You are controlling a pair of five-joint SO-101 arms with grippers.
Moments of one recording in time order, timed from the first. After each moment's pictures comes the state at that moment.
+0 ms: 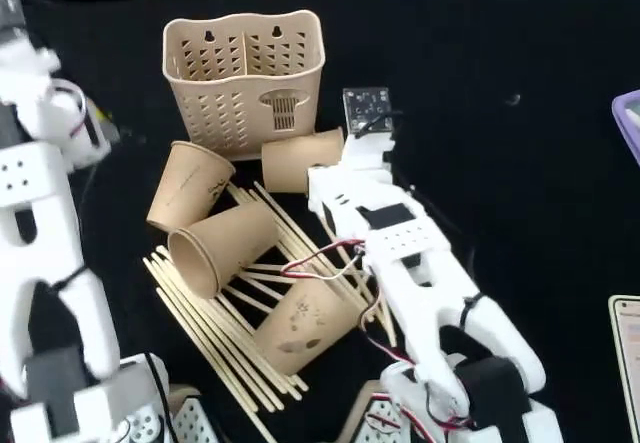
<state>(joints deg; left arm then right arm) -23.3 -17.5 0.6 83.3 3.6 -17.6 -18.2 54.5 19.4 -11.2</state>
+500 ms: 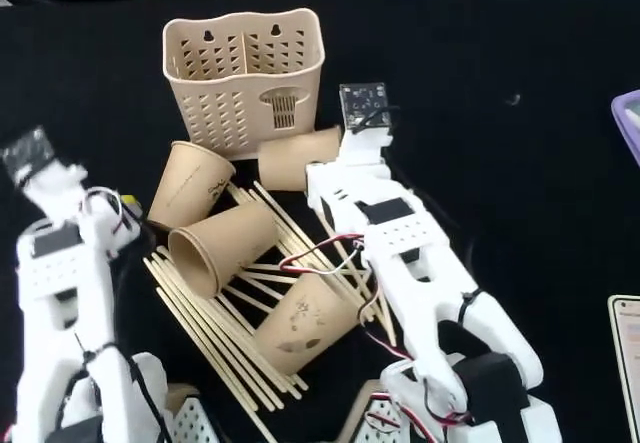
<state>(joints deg) -25.8 -39.0 60.4 42.4 16.5 -17.6 -17.5 52.6 20.5 -8.2</state>
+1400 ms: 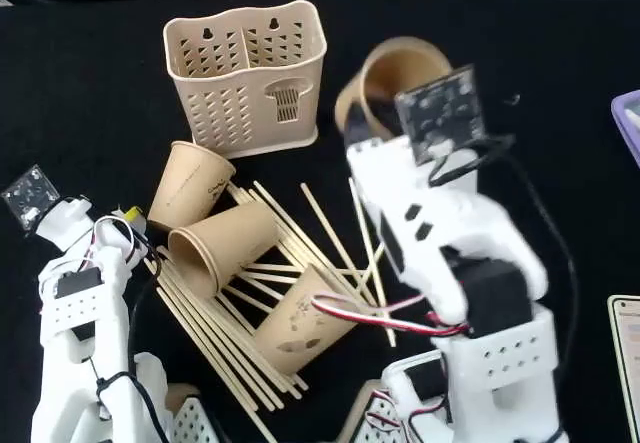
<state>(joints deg) -25.8 -46.1 76.4 25.5 21.1 -15.5 -52.4 24.4 53.2 9.5</state>
